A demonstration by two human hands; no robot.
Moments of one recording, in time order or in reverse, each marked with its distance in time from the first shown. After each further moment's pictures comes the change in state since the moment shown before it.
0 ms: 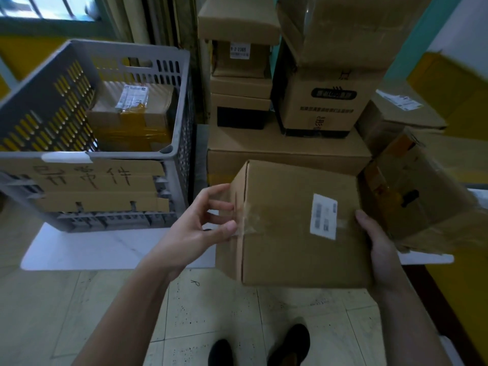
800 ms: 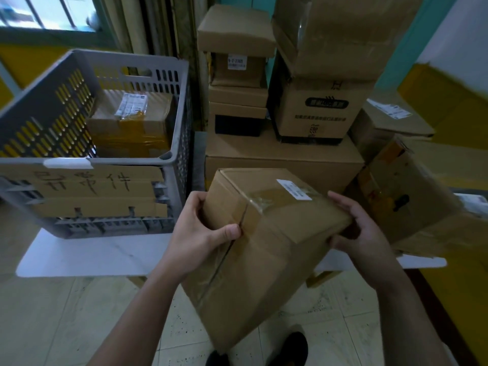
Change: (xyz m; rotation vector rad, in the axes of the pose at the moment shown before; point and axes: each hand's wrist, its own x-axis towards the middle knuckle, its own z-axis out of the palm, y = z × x) left_hand 0.003 -0.009 0.007 0.077 0.190 0.099; right_hand 0.013 -0.009 -0.012 -0.371 -0.193 -0.261
